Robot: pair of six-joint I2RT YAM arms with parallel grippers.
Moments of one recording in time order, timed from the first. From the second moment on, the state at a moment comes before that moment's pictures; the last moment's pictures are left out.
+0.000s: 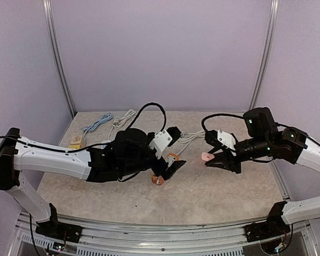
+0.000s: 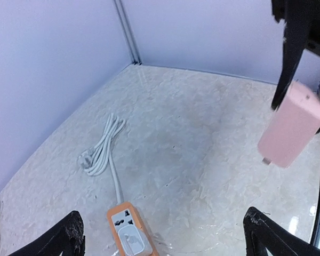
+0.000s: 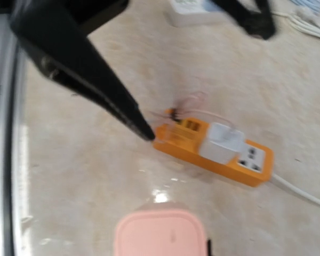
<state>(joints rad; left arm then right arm) -1.16 1.58 1.02 0.28 -0.18 0.18 0.80 1.01 0.95 -0.60 -0.36 -0.50</state>
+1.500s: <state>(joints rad) -1.07 1.93 1.12 -0.05 -0.31 -0.20 0.80 0.99 1.00 -0.55 -0.21 -0.46</state>
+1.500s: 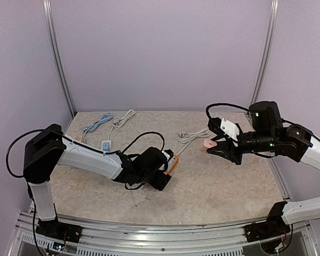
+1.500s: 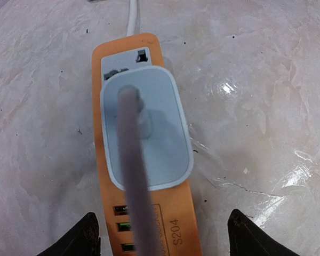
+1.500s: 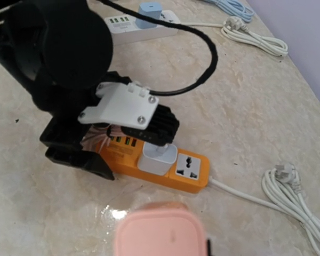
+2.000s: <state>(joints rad) -1.06 1.92 1.05 0.04 -0.24 -0.17 0.80 1.03 1.01 -0.56 -0.21 -0.50</state>
